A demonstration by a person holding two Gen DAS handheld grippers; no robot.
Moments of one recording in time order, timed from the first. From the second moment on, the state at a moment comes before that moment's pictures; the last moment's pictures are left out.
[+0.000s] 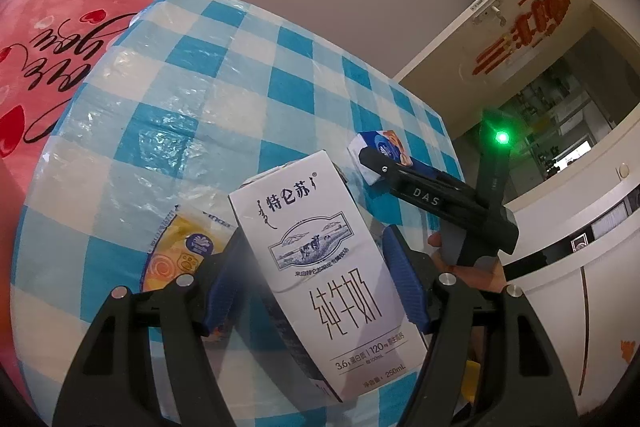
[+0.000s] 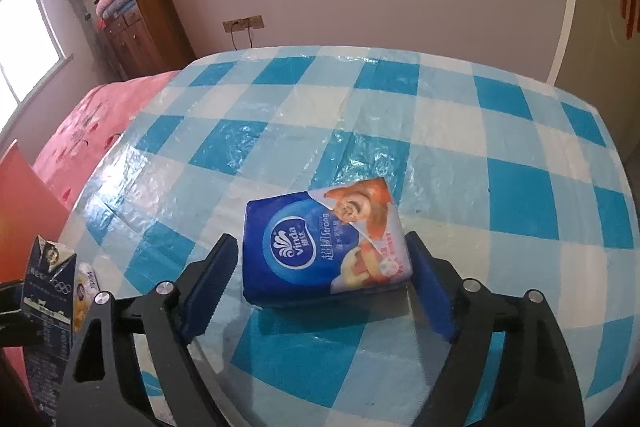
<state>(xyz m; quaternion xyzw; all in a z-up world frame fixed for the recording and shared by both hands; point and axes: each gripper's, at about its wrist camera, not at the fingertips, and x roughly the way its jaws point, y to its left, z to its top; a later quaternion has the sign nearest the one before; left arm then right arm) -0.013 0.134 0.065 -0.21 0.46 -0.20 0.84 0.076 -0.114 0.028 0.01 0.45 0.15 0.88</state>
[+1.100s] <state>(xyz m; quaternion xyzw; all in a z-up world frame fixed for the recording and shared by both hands) -0.055 0.137 0.089 -0.20 0.44 -0.22 0.85 -0.020 -0.147 0.053 0.11 0.42 0.12 0.89</state>
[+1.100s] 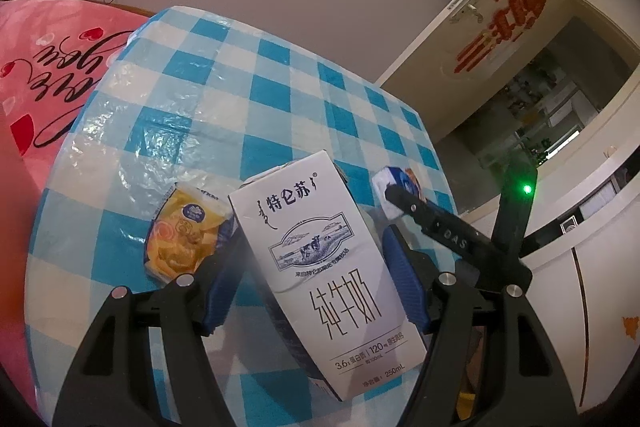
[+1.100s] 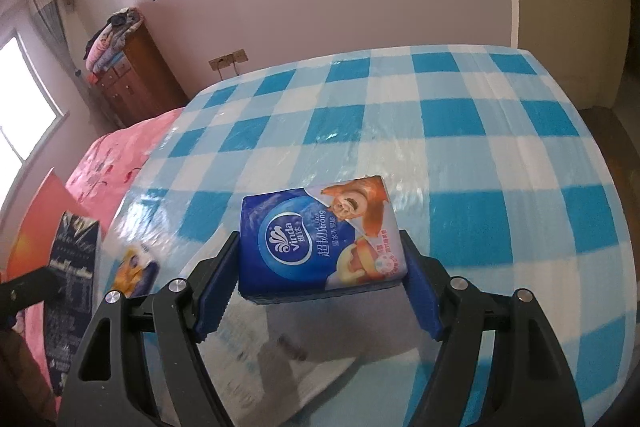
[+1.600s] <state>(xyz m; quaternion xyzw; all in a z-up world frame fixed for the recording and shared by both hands) -0.085 0.163 0.123 -0.21 0.40 -0.23 0.86 -0.069 -0.116 0.084 0.13 0.42 0.17 0.88</state>
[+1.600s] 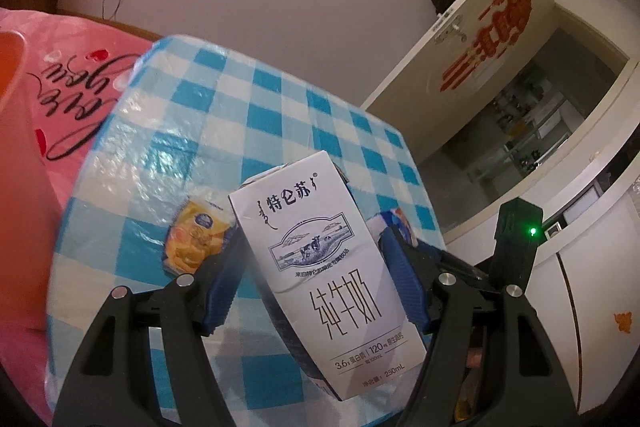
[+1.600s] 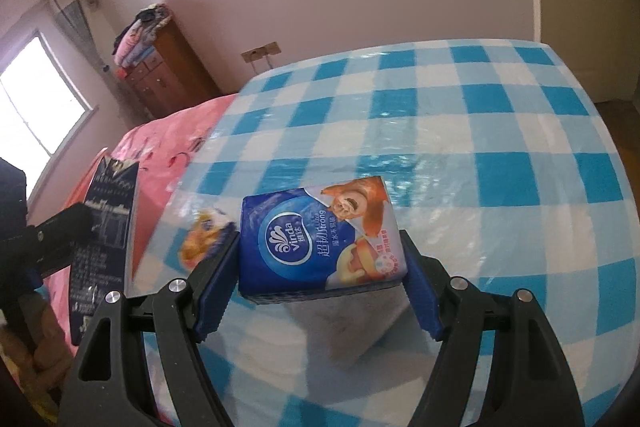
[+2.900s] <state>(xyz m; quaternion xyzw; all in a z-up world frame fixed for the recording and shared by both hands) -0.150 0.238 0.079 -0.28 0.41 -0.12 0.86 -0.094 -0.013 0.095 0.05 0.42 0.26 0.87</state>
